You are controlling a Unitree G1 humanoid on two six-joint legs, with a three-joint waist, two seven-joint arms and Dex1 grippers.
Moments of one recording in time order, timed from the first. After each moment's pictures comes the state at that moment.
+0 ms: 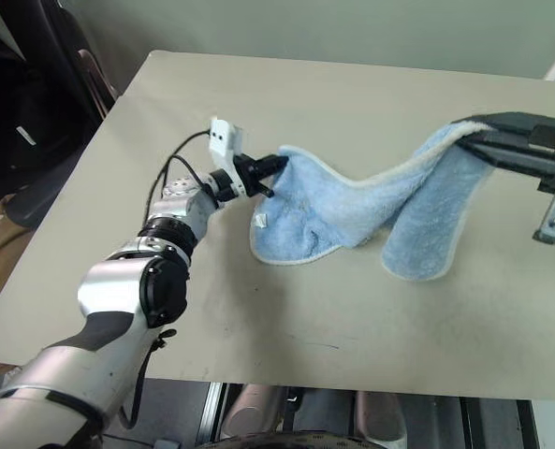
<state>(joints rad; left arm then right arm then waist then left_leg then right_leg) -1.16 0.28 0.30 1.35 -0.09 -0.09 -0.85 -0.39 -1.17 -0.55 -0.51 0.79 0.60 0.98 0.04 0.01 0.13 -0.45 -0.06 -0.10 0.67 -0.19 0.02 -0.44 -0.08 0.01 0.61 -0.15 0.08</state>
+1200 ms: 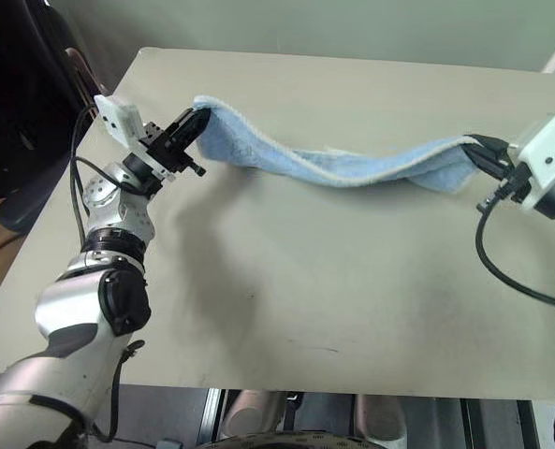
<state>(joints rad) -0.98 0.44 0.40 1.13 -0.32 -0.37 -1.13 -0.28 -0.91 -0.29 -0.19 0.38 0.16 0.84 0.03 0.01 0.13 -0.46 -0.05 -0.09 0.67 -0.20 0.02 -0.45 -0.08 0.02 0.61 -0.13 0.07</state>
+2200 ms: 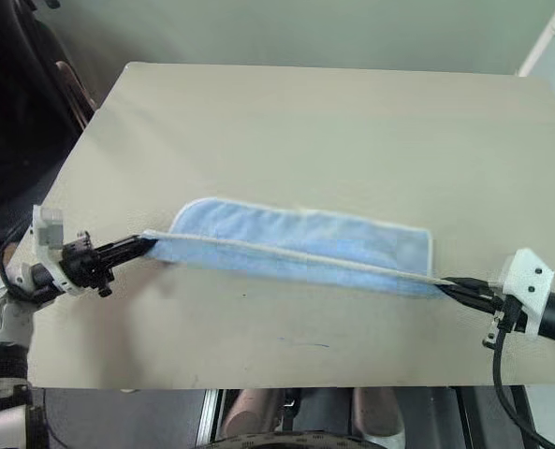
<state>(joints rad) -0.24 0.85 0.33 0.53 -0.56 0.30 -1.44 0.36 -0.95 -0.50 -0.50 0.50 0.33 1.11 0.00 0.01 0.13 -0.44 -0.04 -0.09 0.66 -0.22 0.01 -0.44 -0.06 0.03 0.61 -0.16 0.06</state>
